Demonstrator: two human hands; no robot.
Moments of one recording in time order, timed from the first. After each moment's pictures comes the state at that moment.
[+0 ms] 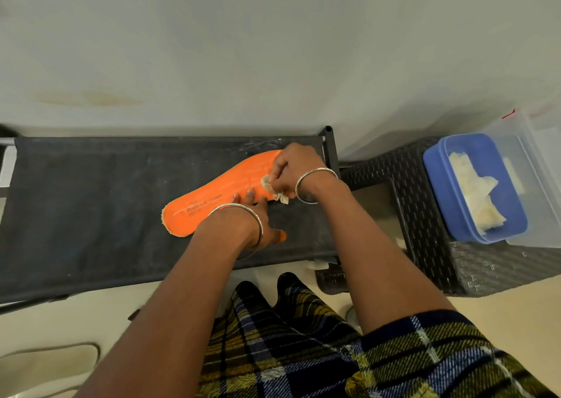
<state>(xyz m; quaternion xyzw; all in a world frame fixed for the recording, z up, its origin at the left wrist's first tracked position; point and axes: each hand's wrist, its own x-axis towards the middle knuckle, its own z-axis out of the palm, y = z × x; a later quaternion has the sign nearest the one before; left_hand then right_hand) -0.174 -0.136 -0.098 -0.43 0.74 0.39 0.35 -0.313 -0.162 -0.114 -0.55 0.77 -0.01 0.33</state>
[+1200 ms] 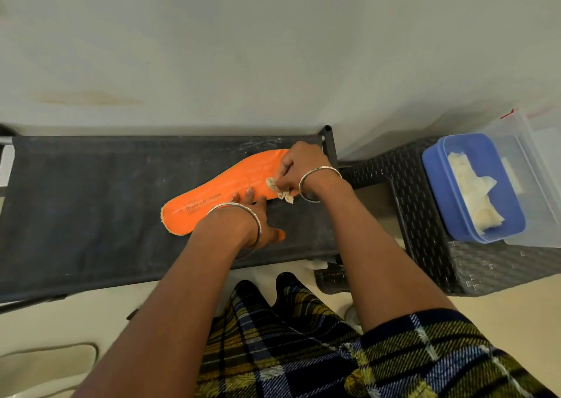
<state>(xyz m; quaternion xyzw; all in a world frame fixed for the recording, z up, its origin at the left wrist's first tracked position) -0.172 -0.137 -0.097 -0.43 0.74 0.39 0.35 -0.322 -0.164 -0.116 -0.52 0.78 0.02 0.33</state>
